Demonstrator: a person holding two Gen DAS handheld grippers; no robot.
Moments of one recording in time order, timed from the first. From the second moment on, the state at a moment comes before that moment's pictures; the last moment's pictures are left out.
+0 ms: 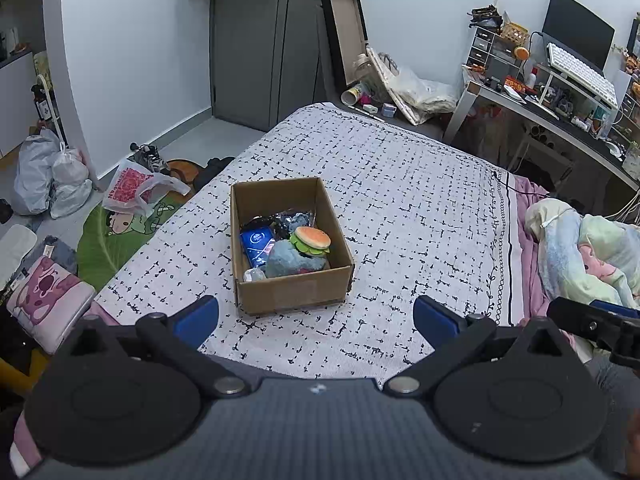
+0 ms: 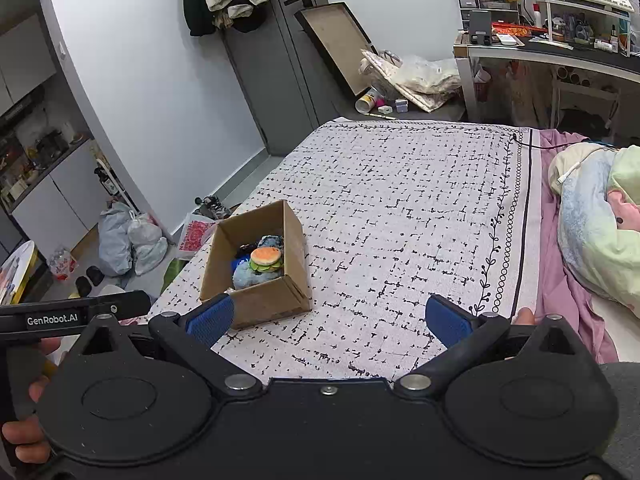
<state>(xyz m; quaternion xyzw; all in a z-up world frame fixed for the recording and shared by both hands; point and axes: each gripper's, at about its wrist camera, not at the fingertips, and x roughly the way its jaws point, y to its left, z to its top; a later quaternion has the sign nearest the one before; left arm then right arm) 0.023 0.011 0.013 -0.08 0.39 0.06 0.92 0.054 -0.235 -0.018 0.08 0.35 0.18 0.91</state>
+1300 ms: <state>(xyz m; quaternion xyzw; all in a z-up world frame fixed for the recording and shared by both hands) 0.021 0.011 0.015 -0.07 0.39 0.05 0.92 0.054 -0.235 -0.020 0.08 0.36 0.18 0.91</state>
